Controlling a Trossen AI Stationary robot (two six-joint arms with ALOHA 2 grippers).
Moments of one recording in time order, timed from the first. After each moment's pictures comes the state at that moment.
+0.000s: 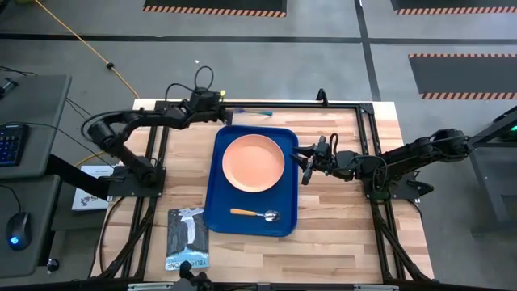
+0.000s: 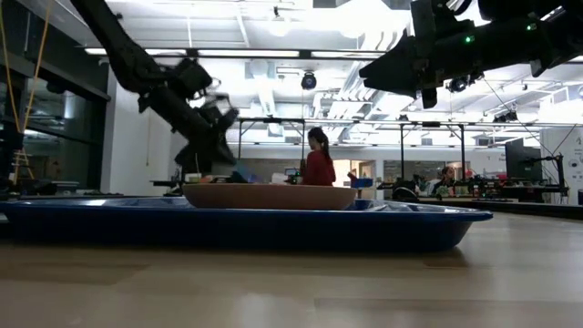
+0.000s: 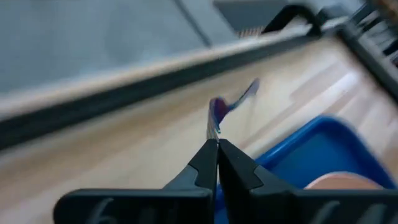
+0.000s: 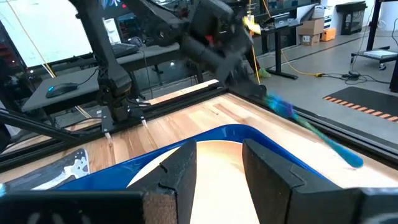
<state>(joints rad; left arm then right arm) 0.79 1.56 0.72 0.24 0.13 -0.41 0.09 1.20 0.37 0.76 0.49 0.22</state>
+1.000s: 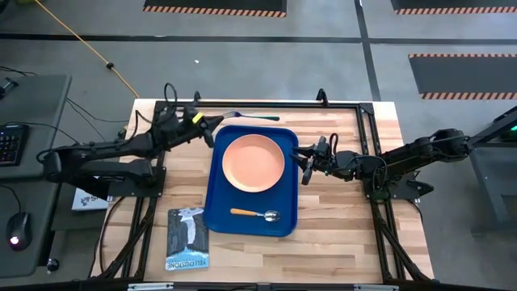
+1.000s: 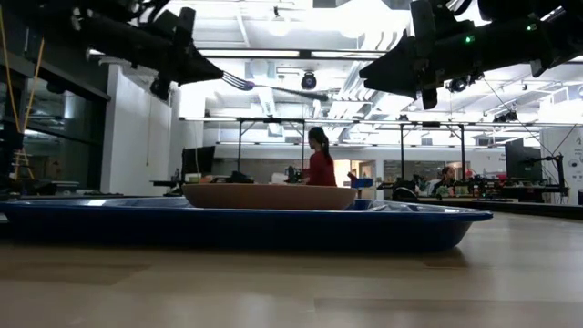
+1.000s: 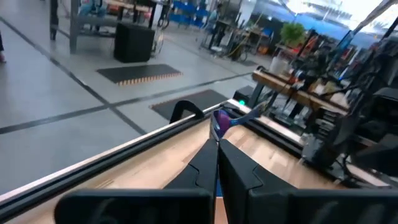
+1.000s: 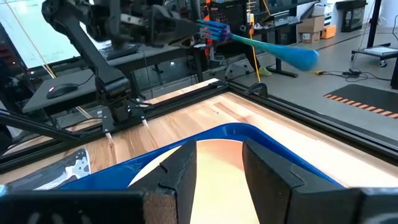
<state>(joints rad) 0.41 0.91 0.45 0.37 -0.15 -0.33 0.09 1.20 0.37 0.76 0.49 0.23</state>
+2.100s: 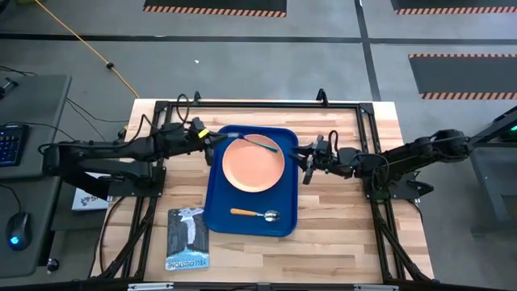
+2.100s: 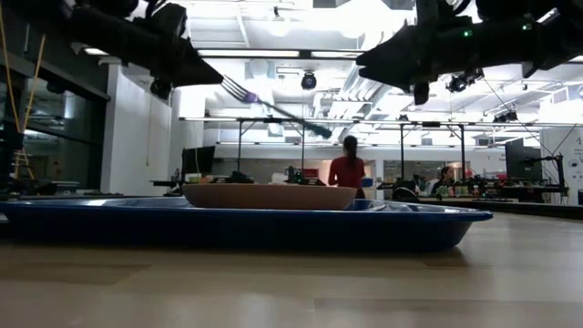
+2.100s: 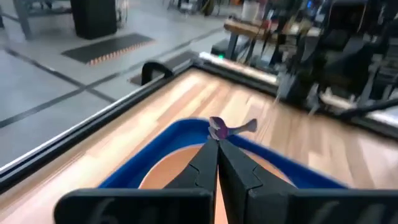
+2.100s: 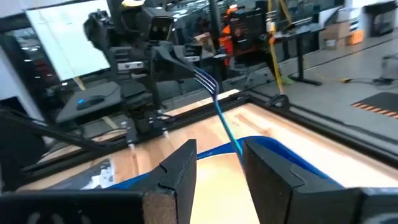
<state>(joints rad) 0.24 0.89 0.46 0.21 -0.14 -0.21 0.05 1.21 0.37 0.83 0.37 0.23</state>
